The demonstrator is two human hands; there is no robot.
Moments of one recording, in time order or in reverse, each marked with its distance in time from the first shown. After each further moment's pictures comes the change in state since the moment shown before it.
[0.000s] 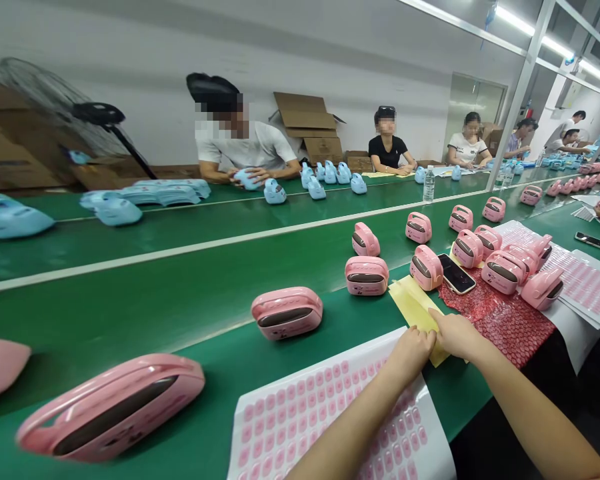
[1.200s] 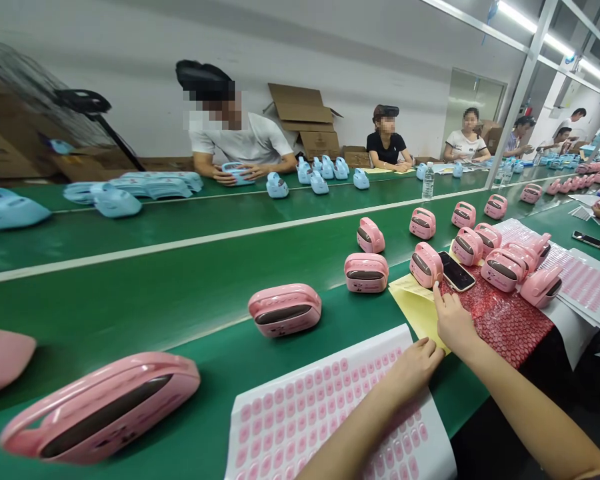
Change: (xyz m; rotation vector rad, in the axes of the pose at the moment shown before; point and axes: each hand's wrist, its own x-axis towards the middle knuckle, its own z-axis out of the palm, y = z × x) left_hand -0.019 0.017 -0.006 -0.138 0.052 0.138; right_hand 0.013 -0.004 0.021 -0.020 0.343 0.053
